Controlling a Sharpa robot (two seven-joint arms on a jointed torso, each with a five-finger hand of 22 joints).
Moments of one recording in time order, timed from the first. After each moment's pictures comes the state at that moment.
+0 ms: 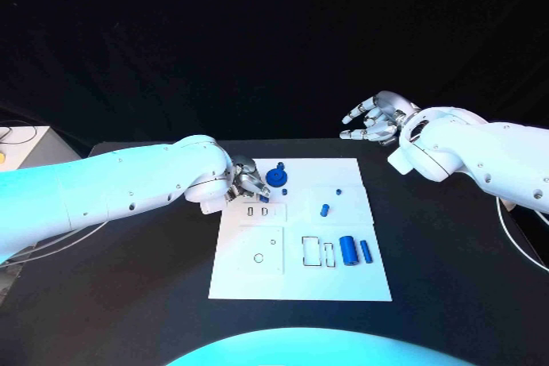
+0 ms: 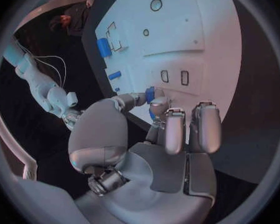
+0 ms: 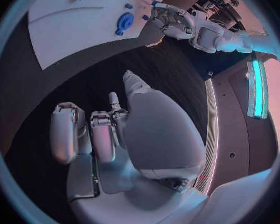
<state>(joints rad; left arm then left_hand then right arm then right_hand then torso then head) 1.32 -0.64 -0.20 1.36 -0.87 0.06 -0.50 1.00 -0.17 0.77 0.11 0.43 0.81 0.07 0.78 0.82 1.23 -0.01 1.17 0.94 1.47 -0.06 1.50 1.31 0.07 1.40 0.05 1.46 1.30 1.38 -0.71 -0.16 1.28 -0.84 -0.34 -0.09 1.48 -0.16 0.17 0.26 0.19 0.84 0.18 0.19 0.34 1.46 0.09 1.45 1.31 1.46 0.01 1.57 1.31 0.05 1.47 0.11 1.35 1.31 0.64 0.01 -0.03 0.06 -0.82</state>
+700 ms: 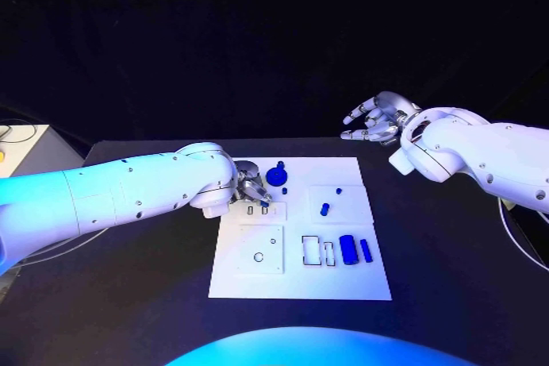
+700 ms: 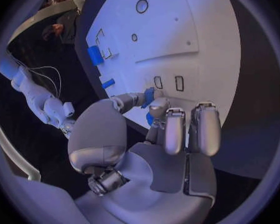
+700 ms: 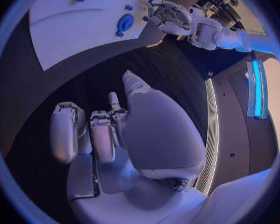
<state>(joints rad) 1.30 -0.62 -0.20 1.35 -0.95 0.06 -0.50 0.99 -0.17 0.77 0.11 0.50 0.81 0.07 0.79 0.90 1.25 -0.01 1.19 0.97 1.47 -0.07 1.51 1.31 0.07 1.42 0.03 1.47 1.31 1.38 -0.72 -0.16 1.28 -0.84 -0.33 -0.09 1.48 -0.16 0.17 0.27 0.19 0.84 0.18 0.19 0.34 1.45 0.09 1.45 1.31 1.46 0.01 1.57 1.31 0.05 1.47 0.11 1.35 1.31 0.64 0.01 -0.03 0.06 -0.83</state>
